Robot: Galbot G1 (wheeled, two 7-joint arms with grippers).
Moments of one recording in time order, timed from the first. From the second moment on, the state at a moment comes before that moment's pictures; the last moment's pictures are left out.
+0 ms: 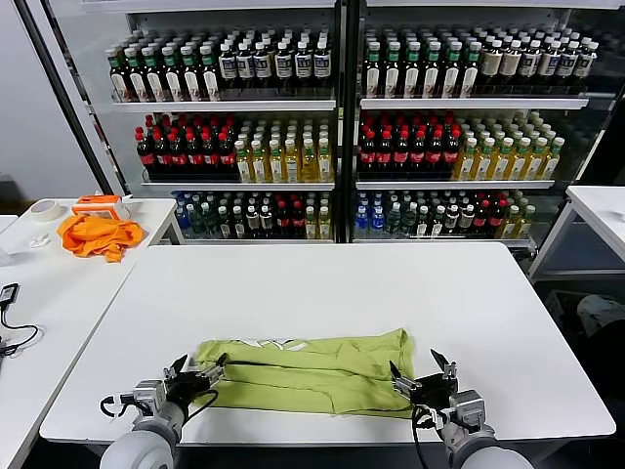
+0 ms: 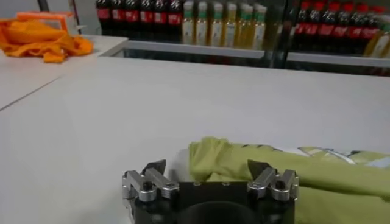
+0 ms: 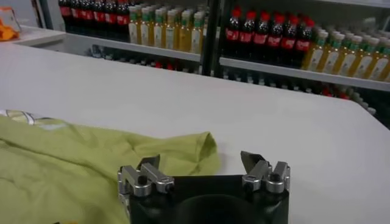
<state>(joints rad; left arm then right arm) 1.39 -1.07 -0.39 -1.95 -0.66 0.44 -0.34 -1.45 1.01 0.31 2.17 0.42 -0.53 0.30</state>
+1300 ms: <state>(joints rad) 1.39 -1.12 -0.47 -2.00 -0.50 0.48 -0.32 -1.43 1.01 0.37 2.14 0.38 -0.48 0.28</state>
